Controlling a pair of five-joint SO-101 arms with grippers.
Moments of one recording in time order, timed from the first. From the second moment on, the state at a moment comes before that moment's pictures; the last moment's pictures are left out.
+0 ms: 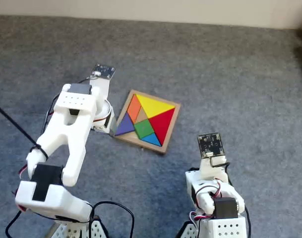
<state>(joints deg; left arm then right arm) -0.2 3.0 20.8 71.3 -2.0 -9.3 -104.3 96.0 71.5 8.7</state>
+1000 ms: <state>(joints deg) 0.3 10.1 15.6 68.9 0.1 -9.3 -104.3 96.0 71.5 8.7</state>
